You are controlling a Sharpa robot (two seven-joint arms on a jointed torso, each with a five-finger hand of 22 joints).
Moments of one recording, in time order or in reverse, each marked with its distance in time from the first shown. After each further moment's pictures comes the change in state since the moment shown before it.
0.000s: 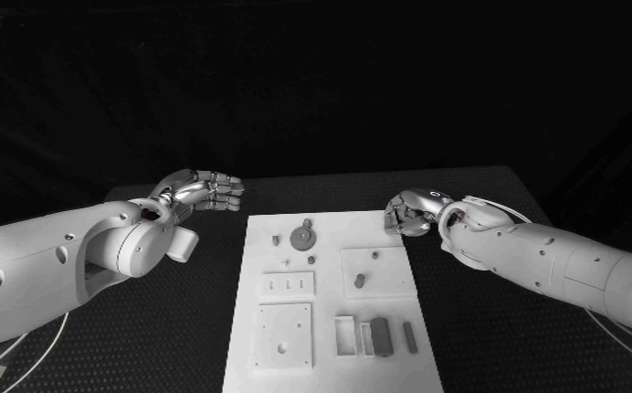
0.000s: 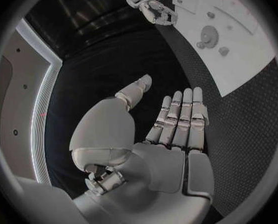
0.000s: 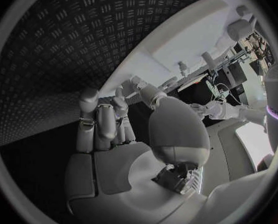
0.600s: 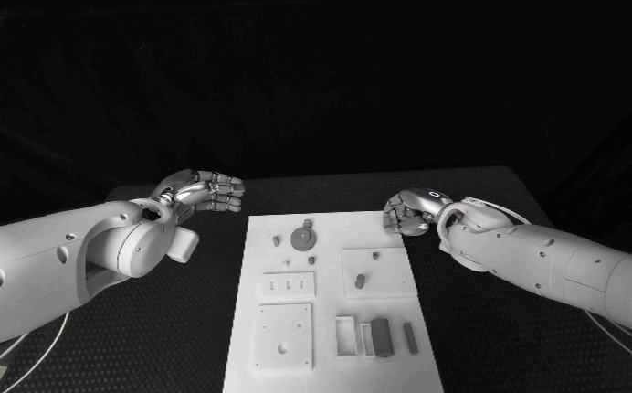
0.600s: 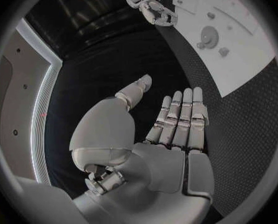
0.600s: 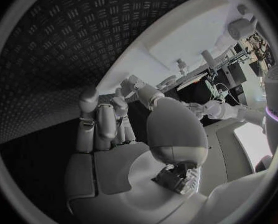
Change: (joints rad) left arm 0.000 0.001 0.000 -0.001 -0.002 0.009 -0.003; left_hand -0.008 0.008 0.000 0.000 0.000 0.015 -0.001 0.002 0.001 0.027 0.003 0.009 0.007 0.014 0.000 0.000 0.006 0.000 0.004 -0.001 0.000 0.004; right arm -0.001 -0.004 0.000 0.020 -0.001 -0.026 -0.001; right_hand 0.009 0.061 0.001 -0.062 0.003 0.013 -0.013 0.005 0.007 0.004 -0.018 -0.006 -0.017 -0.004 -0.010 -0.004 -0.006 0.000 0.000 0.000 0.000 0.000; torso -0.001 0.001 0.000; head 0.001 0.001
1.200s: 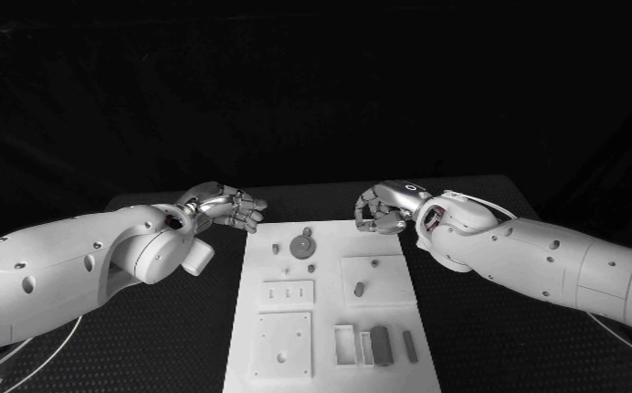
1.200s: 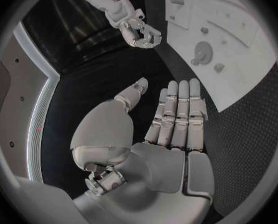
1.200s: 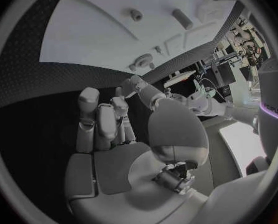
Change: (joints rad) left arm 0.000 0.049 -0.001 0.001 -0.137 0.058 -0.106; left_hand -0.078 0.040 -0.035 0.035 -0.018 0.203 -0.013 0.046 -0.006 0.223 -0.092 0.083 0.095 0.188 -0.087 0.087 0.108 0.016 0.175 -0.081 0.082 0.062; right arm 0.071 -0.041 0.013 0.295 -0.082 -0.006 -0.123; right_hand -0.027 -0.027 -0.001 0.002 0.001 0.000 0.000 -0.006 0.001 0.000 0.000 -0.006 -0.007 0.003 -0.003 0.000 0.005 0.000 0.000 0.001 0.000 0.000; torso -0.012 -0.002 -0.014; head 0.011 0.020
